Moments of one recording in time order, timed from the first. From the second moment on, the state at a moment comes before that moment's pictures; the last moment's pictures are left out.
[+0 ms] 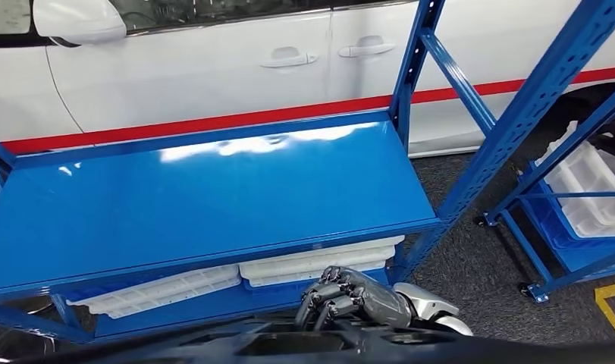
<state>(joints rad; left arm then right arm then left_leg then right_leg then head) -0.07 -0.01 1.19 -0.21 -0.77 -0.13 -0.06 -0.22 -0.21 0.62 -1.96 -0.08 0.40 -0.62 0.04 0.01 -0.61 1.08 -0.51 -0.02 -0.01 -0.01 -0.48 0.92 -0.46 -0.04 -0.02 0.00</state>
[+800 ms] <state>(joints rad) -0.08 -0.01 1.19 -0.21 -0.78 -0.13 -0.06 -0.24 -0.21 0.62 -1.96 -0.10 0.43 -0.61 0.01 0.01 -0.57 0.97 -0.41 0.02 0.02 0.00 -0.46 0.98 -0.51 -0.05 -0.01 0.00</state>
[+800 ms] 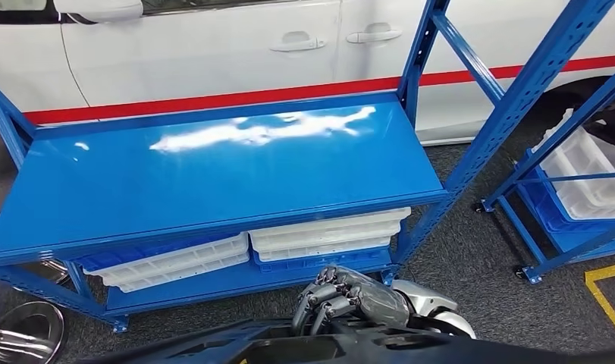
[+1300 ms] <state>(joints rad) -0.07 -0.01 1.19 -0.21 -0.79 -0.11 -0.05 -0.20 -0.21 0.63 -1.96 -0.14 0.42 -0.61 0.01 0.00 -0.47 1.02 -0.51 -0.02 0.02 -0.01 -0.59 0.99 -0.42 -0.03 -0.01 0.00</state>
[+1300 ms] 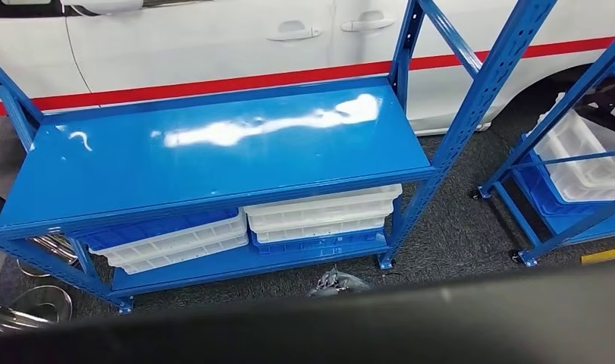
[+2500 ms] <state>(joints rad) -0.06 -0.03 1.19 -0.21 -0.84 -0.10 0.00 -0.14 -0.19 0.65 -1.97 -0.17 0.39 -0.59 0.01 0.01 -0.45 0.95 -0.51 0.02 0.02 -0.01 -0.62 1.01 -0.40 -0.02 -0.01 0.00</state>
